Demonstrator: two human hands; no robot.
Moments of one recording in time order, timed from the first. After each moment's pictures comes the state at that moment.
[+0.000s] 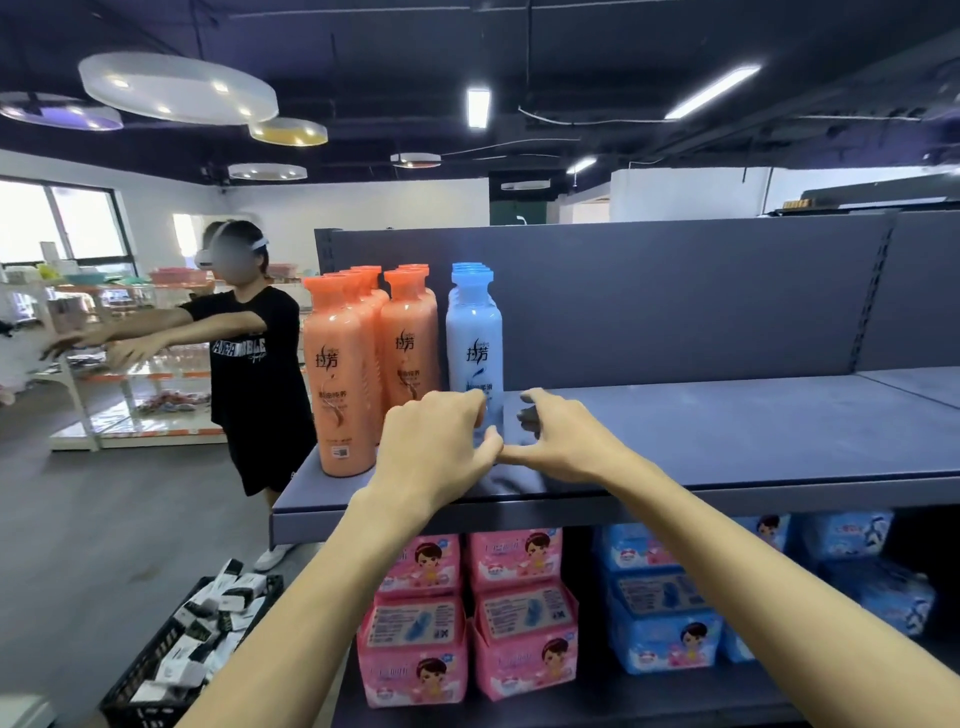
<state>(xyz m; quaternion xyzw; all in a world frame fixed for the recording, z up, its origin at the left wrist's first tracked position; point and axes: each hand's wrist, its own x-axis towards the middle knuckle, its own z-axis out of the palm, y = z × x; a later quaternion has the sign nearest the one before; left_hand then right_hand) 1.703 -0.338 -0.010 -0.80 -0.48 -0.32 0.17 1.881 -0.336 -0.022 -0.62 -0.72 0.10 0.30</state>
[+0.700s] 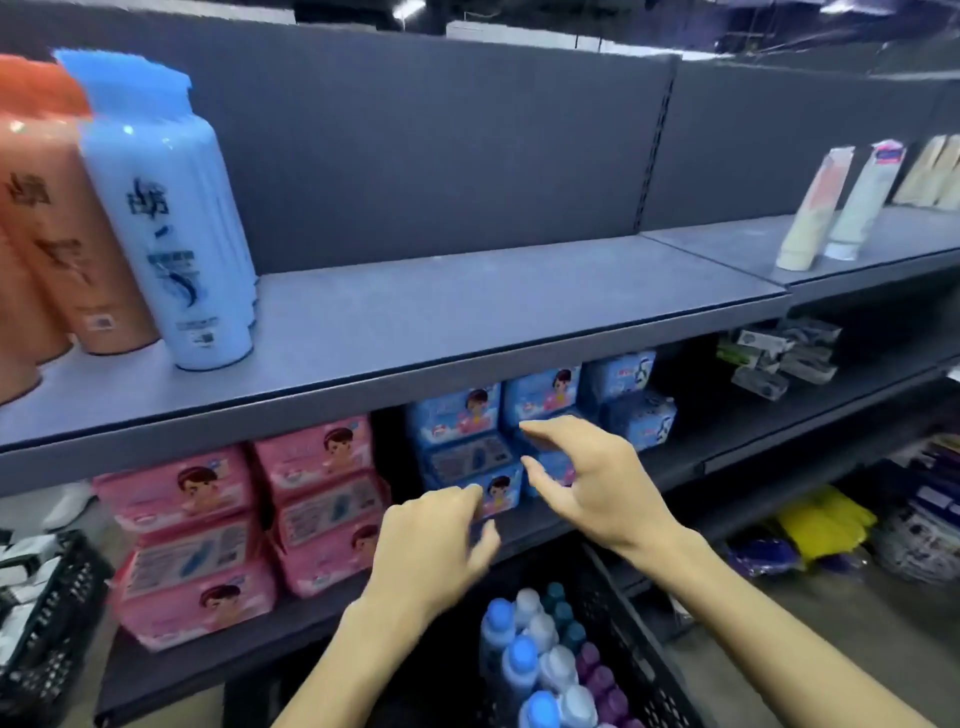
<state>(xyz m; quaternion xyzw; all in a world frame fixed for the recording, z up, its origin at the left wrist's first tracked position) 1.860 -0.426 -0.197 -0.91 -0.36 -0.18 -0.03 2.044 -0.501 -0.161 -0.65 -0.67 -0.07 0.35</state>
